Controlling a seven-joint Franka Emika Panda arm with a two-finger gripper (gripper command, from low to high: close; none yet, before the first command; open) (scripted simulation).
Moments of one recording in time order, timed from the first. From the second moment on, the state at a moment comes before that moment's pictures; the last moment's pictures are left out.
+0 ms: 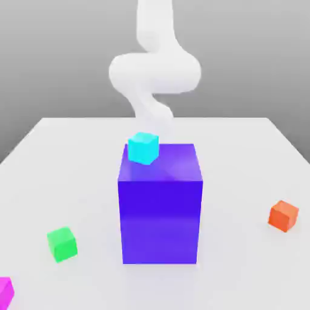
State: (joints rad) arm -0.06 -0.71 0.02 -2.29 -0.02 2.32 0.89
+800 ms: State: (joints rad) arm -0.44 0.16 -0.01 -2.18 -0.14 2.52 1.67
